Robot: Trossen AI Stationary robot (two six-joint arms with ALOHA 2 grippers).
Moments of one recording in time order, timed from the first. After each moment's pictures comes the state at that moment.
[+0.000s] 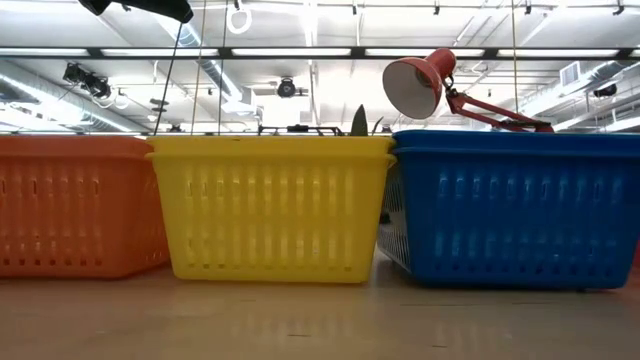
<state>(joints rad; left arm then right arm) -0.80 1.52 1.07 -0.54 -0.98 -0.77 0.97 1.56 0.91 -0.96 0.11 1.85</state>
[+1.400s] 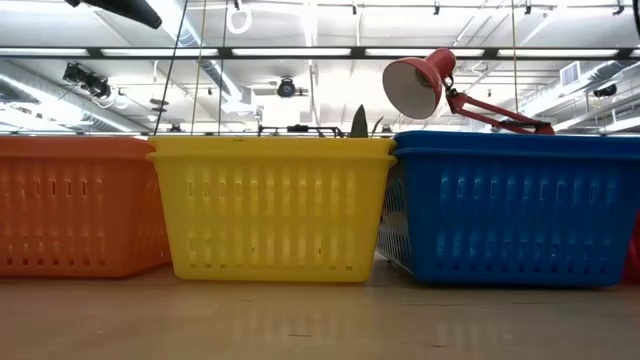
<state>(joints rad) -0.82 1.35 1.06 -0.95 -1.06 -0.98 1.00 1.21 0.85 -0.94 0.65 1.48</state>
